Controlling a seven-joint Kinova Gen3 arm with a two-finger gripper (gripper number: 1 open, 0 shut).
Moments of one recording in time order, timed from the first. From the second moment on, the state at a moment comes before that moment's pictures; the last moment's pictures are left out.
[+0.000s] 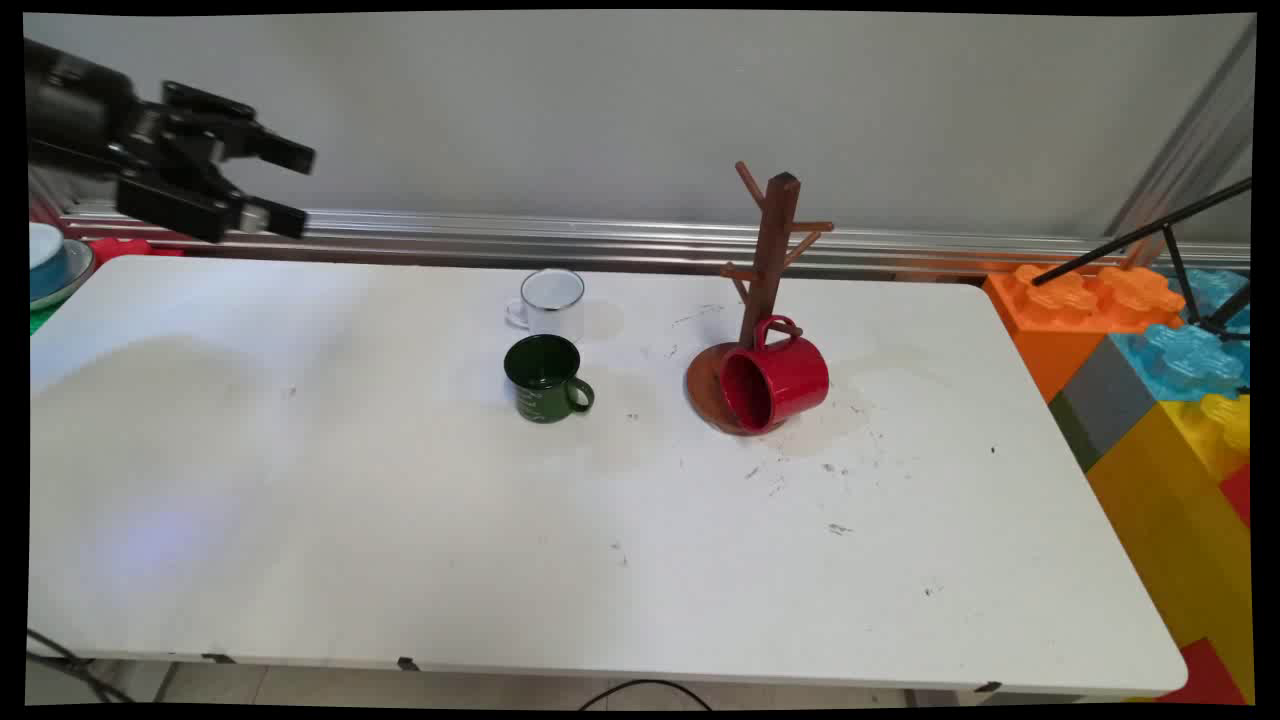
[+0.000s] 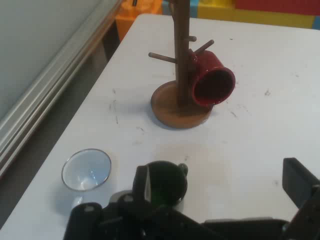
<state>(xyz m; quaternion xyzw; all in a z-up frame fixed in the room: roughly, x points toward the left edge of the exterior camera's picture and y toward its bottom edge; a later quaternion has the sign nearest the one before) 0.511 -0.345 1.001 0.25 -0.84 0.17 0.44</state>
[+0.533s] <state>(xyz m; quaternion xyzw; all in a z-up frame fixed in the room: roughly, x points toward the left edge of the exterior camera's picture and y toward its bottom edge) 0.404 -0.355 0.990 0.27 -0.85 0.17 0.42</state>
